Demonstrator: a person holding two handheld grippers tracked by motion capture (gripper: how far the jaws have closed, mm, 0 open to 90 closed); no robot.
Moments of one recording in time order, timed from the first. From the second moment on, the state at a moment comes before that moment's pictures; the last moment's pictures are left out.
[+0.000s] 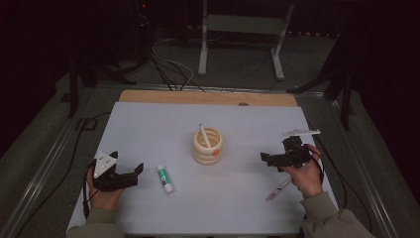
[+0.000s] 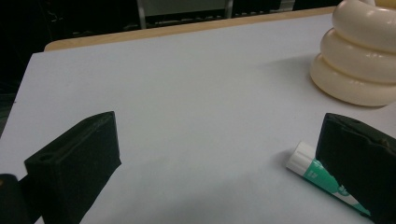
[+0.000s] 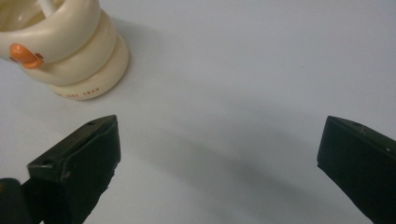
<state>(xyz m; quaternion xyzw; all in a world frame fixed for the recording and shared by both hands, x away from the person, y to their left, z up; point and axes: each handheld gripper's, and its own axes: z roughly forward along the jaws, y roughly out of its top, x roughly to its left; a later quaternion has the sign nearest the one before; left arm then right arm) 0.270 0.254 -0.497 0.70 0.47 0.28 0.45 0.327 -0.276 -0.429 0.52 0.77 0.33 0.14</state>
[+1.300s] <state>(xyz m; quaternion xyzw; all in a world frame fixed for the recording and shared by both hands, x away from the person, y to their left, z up) 0.270 0.254 -0.497 0.71 0.47 0.28 0.45 0.295 -0.307 -0.485 0.58 0.77 0.24 0.11</state>
